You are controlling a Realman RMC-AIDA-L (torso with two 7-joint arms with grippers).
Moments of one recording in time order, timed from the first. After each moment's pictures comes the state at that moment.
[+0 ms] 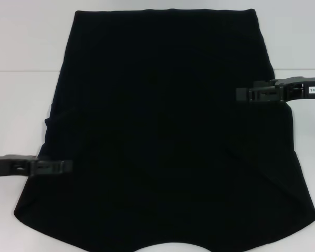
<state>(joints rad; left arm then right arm) -0.53 -2.05 0.38 0.82 2.43 1.55 -1.92 0.73 1.95 -0.69 -0.70 -2.10 -1.42 1.96</state>
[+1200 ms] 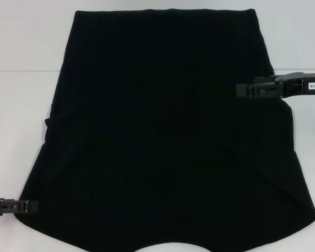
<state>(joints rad) -0.42 -2.05 0.34 0.94 2.57 1.64 -2.03 0.74 1.95 -0.69 -0.70 -2.10 -1.41 1.95</state>
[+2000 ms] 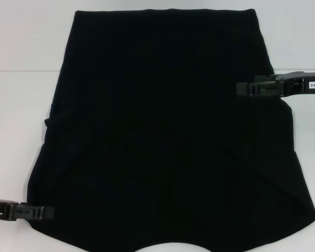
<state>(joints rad) -0.46 -2.05 0.35 0.89 2.59 1.70 -1.99 0.74 1.95 -0.68 -0.70 -2.10 -1.41 1.95</state>
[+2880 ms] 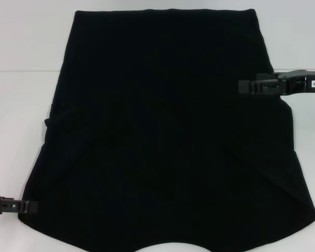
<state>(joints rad) -0.47 -2.04 0.35 0.95 2.64 1.66 -2.03 0.73 1.95 -0.67 -0.70 -2.09 -1.41 1.94</state>
